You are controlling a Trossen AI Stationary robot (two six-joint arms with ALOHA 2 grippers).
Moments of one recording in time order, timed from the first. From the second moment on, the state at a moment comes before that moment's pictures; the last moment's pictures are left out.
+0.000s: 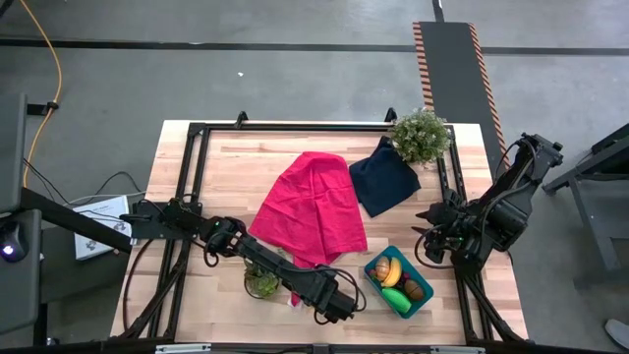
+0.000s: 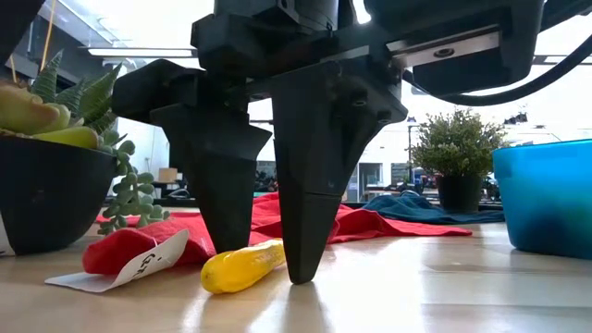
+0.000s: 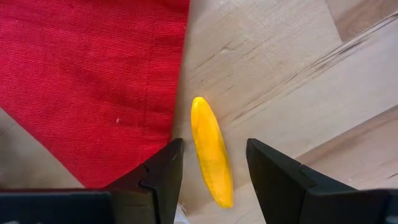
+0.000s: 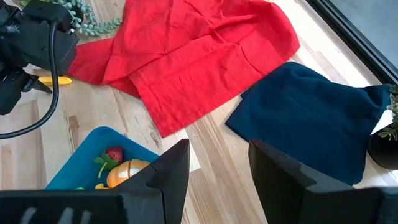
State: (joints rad) left arm -0.37 2.54 2.25 -1.25 0.01 -1.44; right arm 0.87 1.04 1.06 -1.32 0.74 1.15
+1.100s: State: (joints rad) left arm -0.37 2.54 2.29 -1.23 0.01 -1.42; right arm 0.87 1.04 1.06 -1.32 0.75 1.15
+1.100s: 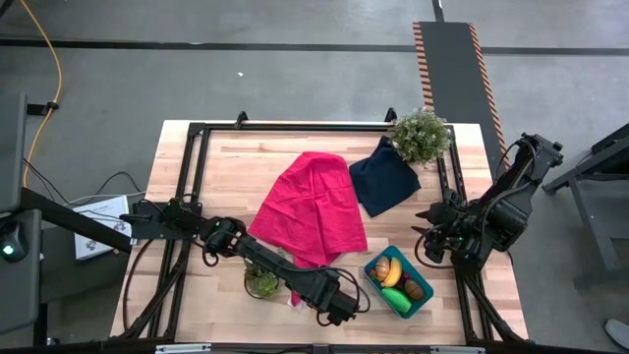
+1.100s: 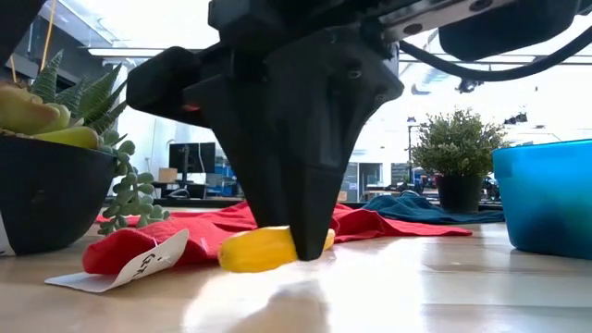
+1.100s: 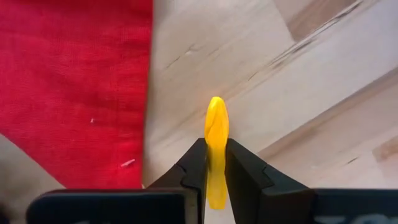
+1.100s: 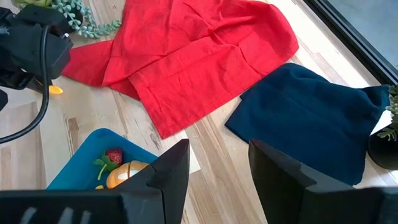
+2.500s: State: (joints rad) left arm -0.33 2.20 2.36 -1.16 -0.41 -1.05; right arm 0.87 1.04 1.06 -1.17 0.78 1.17
